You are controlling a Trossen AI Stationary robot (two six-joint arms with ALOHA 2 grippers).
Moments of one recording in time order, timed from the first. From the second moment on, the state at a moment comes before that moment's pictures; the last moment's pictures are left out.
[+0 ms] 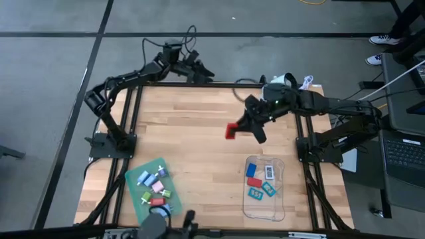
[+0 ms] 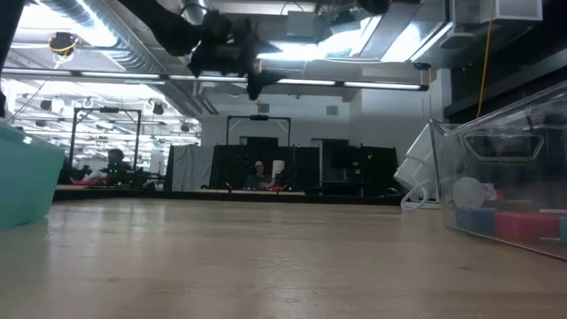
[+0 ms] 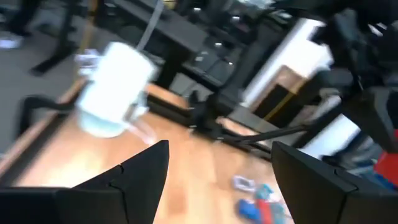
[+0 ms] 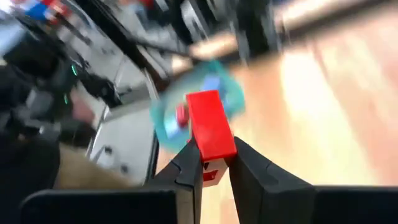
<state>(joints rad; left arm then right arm) 0.80 1.68 1.28 0.18 0.98 -0.34 -0.03 1.29 1.35 -0.51 -0.34 0.38</state>
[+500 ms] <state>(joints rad) 0.90 1.68 1.28 -0.11 0.67 -0.04 0.35 1.31 1.03 -0.67 -0.20 1.07</state>
